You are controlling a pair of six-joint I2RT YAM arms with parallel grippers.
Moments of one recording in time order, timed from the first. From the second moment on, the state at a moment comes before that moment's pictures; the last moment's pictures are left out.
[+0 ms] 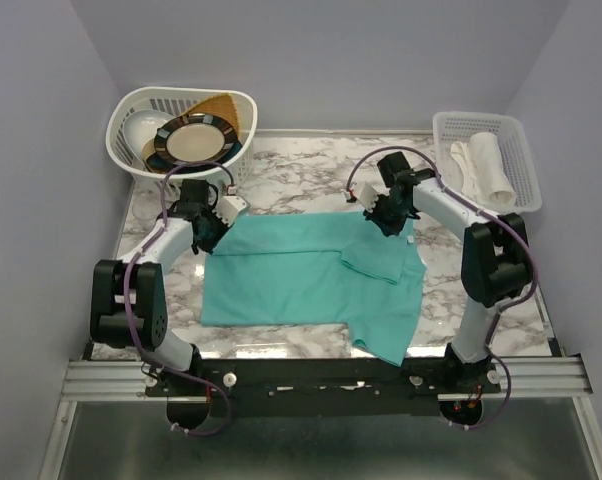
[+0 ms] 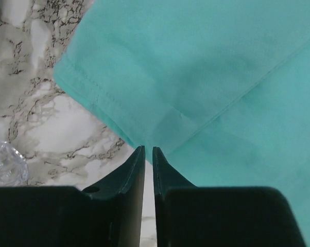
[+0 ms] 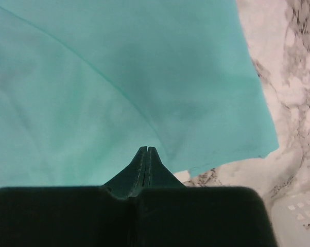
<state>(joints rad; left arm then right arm) -0.08 1.51 0.94 -0.46 0.17 0.65 0.38 1.83 1.40 -0.83 -0.19 -0.79</state>
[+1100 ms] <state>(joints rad) -0.18 1.43 1.19 -0.55 0.16 0.73 0.30 1.33 1.19 -0.82 -0.31 -0.99</state>
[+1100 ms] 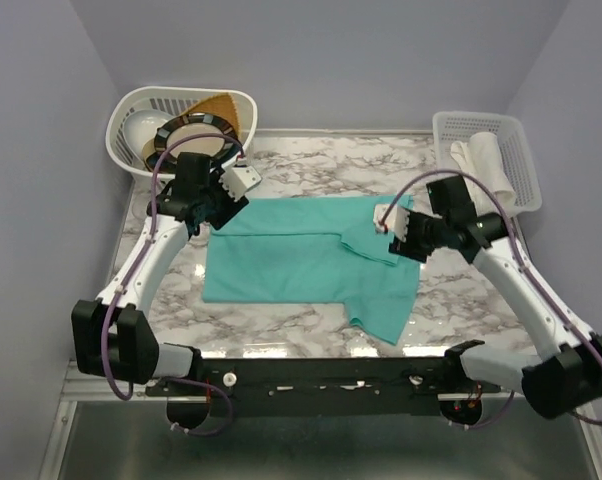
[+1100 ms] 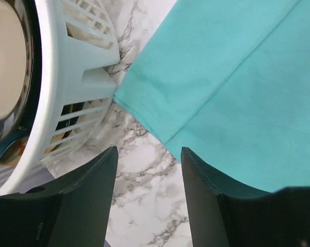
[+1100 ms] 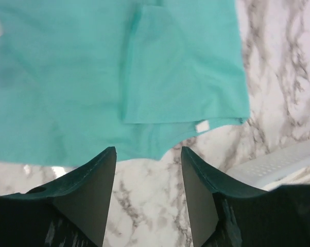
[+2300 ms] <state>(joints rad) -0.03 1.03 0.75 -0.64 0.12 0.62 0.80 1.00 0.47 -0.89 -0.37 -1.55</state>
